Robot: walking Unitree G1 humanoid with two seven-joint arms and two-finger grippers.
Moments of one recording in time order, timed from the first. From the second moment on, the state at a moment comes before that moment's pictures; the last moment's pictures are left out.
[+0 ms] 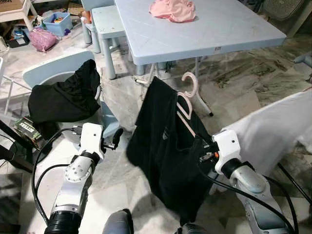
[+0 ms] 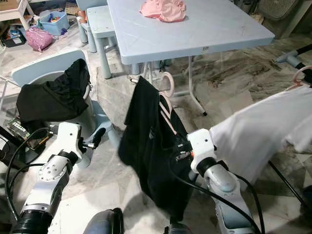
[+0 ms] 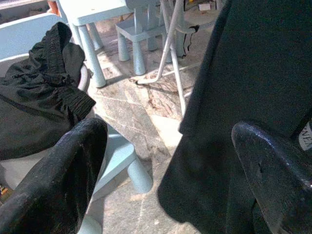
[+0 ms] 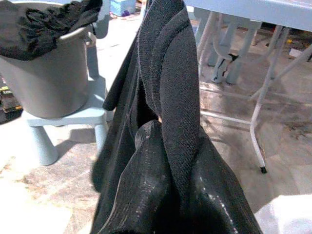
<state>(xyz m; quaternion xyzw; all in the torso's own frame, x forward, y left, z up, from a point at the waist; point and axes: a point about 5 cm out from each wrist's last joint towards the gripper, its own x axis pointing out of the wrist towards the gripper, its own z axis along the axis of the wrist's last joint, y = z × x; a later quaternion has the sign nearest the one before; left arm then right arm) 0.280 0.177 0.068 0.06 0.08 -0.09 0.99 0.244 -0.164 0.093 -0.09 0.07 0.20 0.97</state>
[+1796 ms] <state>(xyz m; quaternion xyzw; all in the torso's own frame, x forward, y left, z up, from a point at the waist) 0.252 0.198 0.079 0.00 0.05 -0.04 1.00 0.249 -0.167 0.090 -0.08 0.04 0.15 0.98</state>
